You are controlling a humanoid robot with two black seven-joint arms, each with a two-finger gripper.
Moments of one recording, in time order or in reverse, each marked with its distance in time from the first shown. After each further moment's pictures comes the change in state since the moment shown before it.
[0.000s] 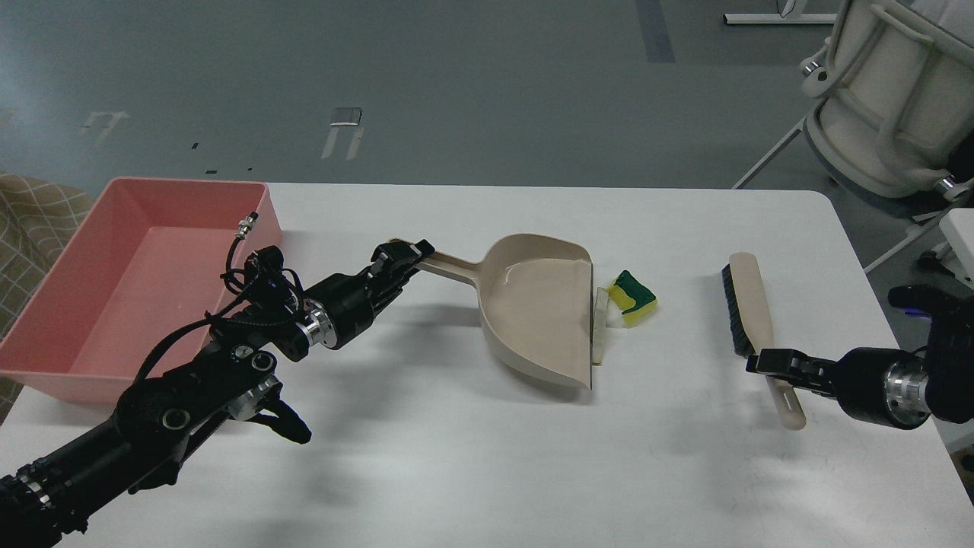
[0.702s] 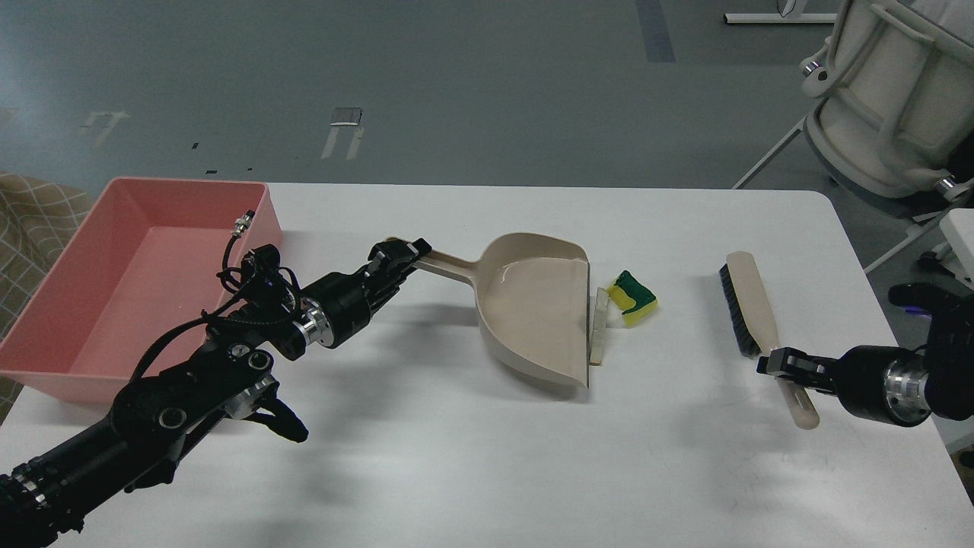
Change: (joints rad) left arm -0.001 0.011 0.000 -0.003 -0.001 0.000 -0.001; right arm 0.008 -0.004 0.003 0.003 0.002 0.000 -0.024
